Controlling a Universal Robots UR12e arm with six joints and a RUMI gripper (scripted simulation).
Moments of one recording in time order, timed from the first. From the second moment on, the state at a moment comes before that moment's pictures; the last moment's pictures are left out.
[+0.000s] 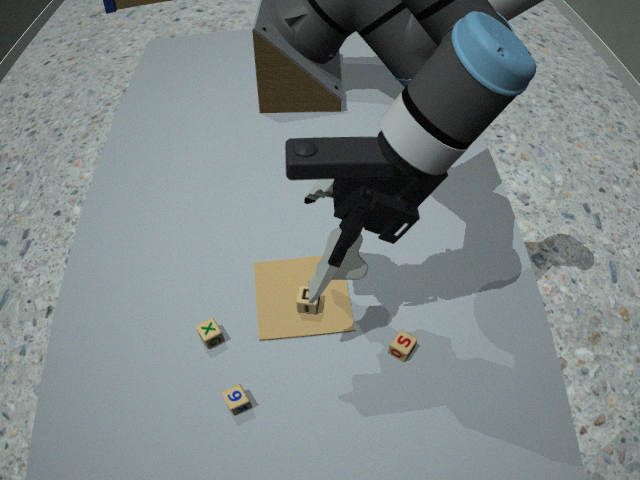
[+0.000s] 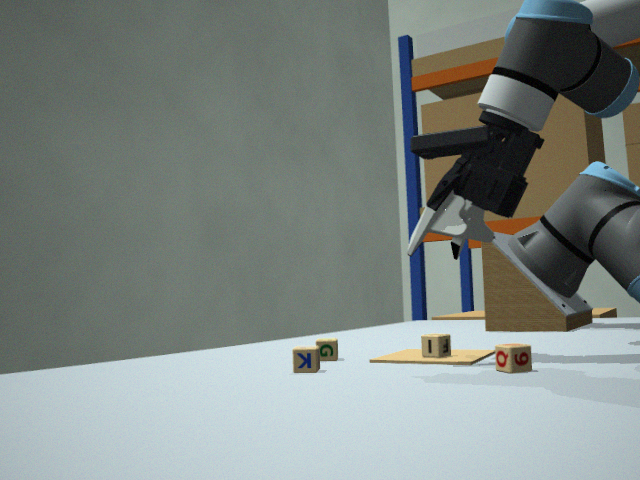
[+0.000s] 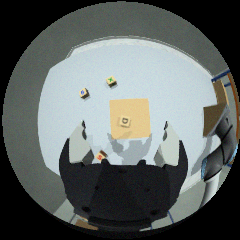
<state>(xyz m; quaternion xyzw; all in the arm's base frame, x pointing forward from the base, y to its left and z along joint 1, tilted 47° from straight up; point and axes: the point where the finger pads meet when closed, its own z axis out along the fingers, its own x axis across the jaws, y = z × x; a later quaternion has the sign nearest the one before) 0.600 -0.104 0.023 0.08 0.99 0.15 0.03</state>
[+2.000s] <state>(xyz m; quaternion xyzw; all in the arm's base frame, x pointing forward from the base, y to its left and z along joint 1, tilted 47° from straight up) 0.749 -0.196 -0.052 0.08 0.99 0.15 0.03</state>
